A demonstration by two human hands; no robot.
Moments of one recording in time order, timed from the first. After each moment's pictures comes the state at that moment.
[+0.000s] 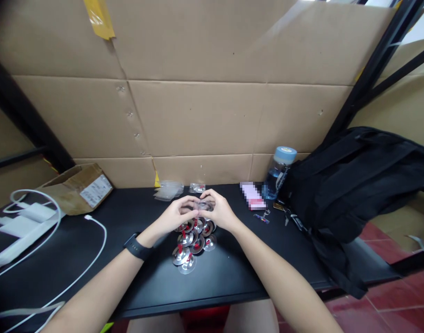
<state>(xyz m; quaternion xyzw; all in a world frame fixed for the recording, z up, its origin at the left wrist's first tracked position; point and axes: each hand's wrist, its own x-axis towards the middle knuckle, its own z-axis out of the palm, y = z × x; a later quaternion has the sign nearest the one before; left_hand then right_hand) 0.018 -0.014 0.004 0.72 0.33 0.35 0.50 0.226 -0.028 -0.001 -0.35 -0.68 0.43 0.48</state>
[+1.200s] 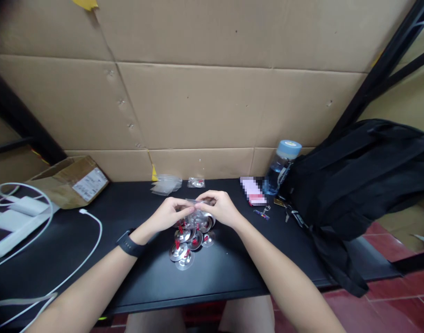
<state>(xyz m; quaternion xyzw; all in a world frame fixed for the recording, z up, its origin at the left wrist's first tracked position) 0.007 -0.015 0.004 0.79 0.36 0.30 0.40 0.237 -0.031 0.010 -0.39 -0.71 0.39 0.44</state>
